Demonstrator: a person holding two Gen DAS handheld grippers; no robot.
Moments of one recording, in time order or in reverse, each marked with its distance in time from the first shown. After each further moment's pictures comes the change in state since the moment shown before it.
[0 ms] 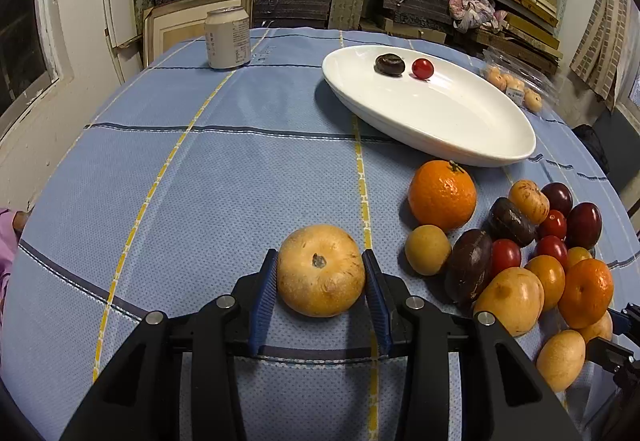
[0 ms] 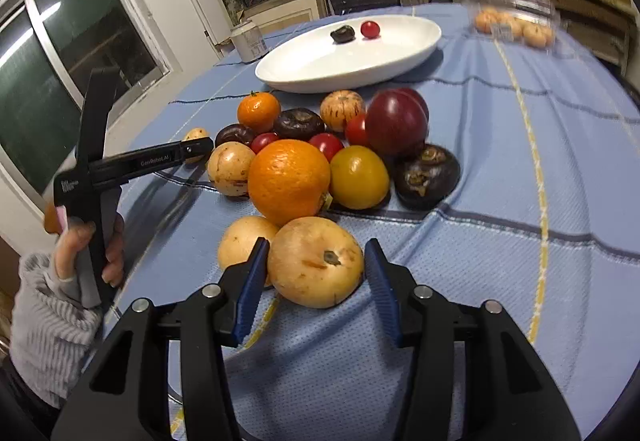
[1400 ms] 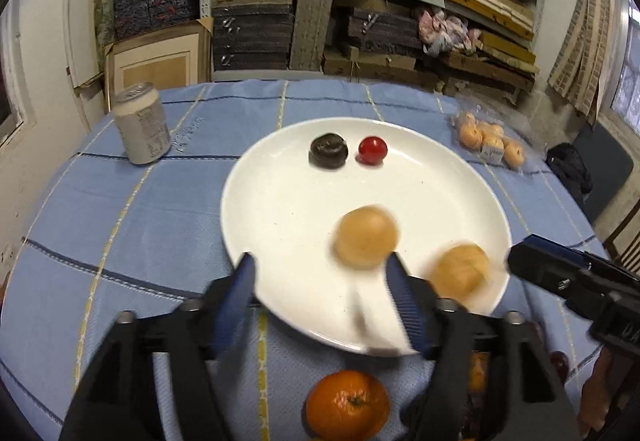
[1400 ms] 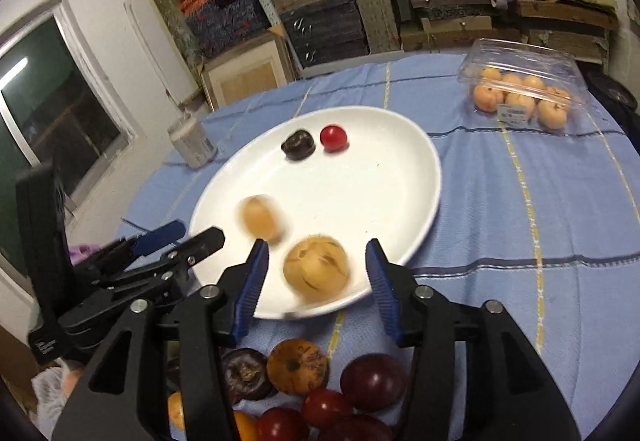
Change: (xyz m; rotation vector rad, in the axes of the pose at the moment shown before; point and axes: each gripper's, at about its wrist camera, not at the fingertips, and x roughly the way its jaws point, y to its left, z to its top) left arm 0.037 -0.057 0.111 0.040 -0.096 -0.100; right arm 0.053 -0.040 0.166 0.122 -0.146 -0.060
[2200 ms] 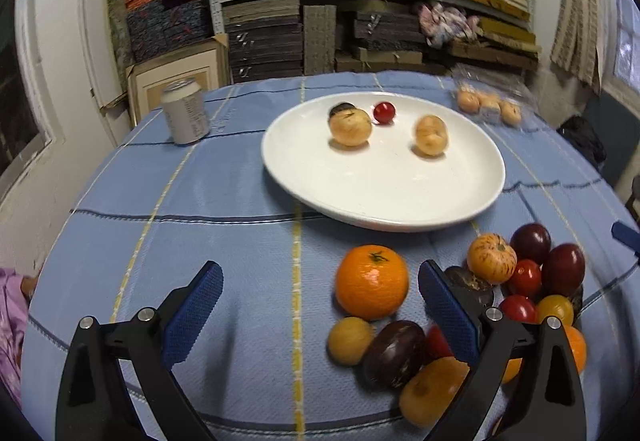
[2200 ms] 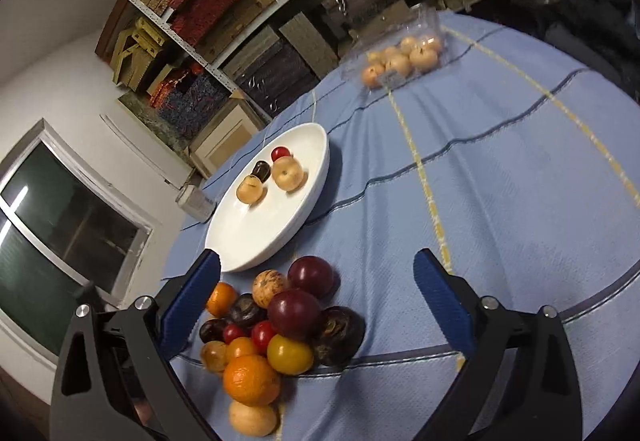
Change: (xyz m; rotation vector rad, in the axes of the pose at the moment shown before) left arm -0.040 -0.011 -0.067 0.114 -0.025 0.120; right arm -0.098 -0.077 -0.078 0.368 -0.146 0.052
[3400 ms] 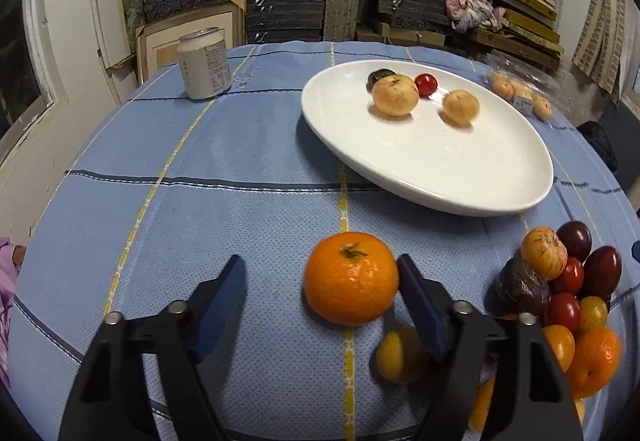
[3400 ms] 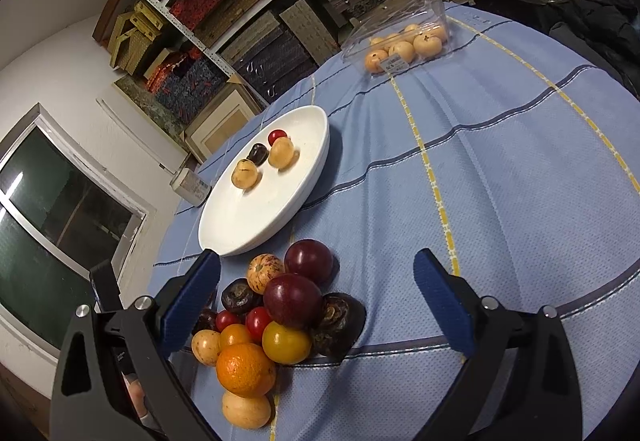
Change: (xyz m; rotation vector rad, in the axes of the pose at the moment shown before) left arm 0.027 0.037 -0.009 -0.084 0.105 -0.001; right arm 0.008 0.007 -0.008 -0.033 0.044 -0.023
